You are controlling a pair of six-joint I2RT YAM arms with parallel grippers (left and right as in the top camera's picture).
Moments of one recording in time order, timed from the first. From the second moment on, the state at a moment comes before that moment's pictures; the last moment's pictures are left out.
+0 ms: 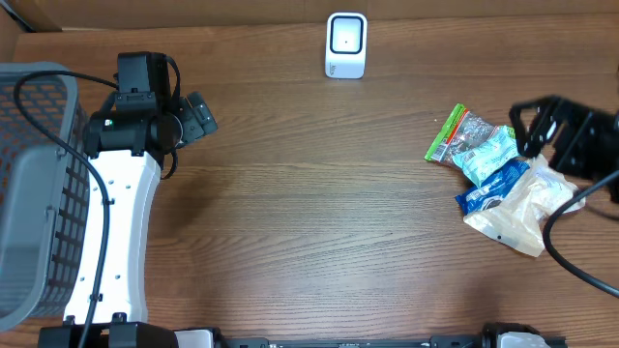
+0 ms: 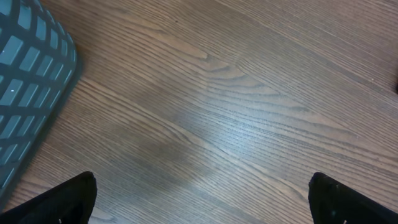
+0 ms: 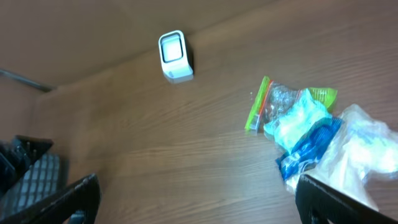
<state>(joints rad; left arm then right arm) 0.04 1.51 1.47 -1.00 -0.16 -0.45 -0.05 1.28 2.05 -1.48 -0.26 0.29</state>
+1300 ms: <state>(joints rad) 0.04 1.51 1.47 -1.00 -0.16 -0.45 0.08 0.01 0.02 -0.03 -0.11 0.20</state>
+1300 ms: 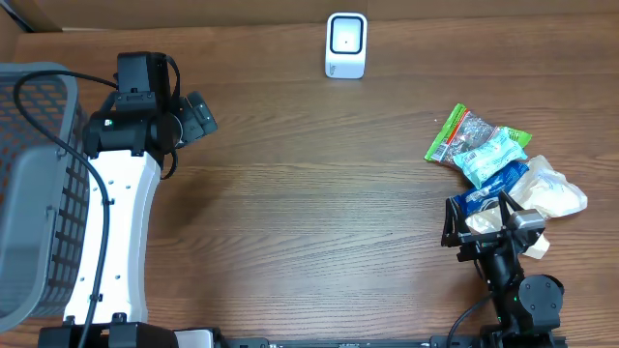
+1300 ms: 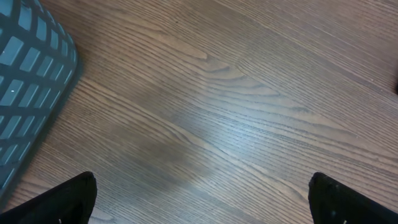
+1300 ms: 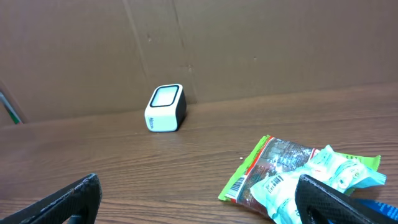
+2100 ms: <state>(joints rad) 0.04 1.51 1.47 -1.03 -0.16 -0.44 0.08 0.01 0.02 -0.03 -0.11 0.20</state>
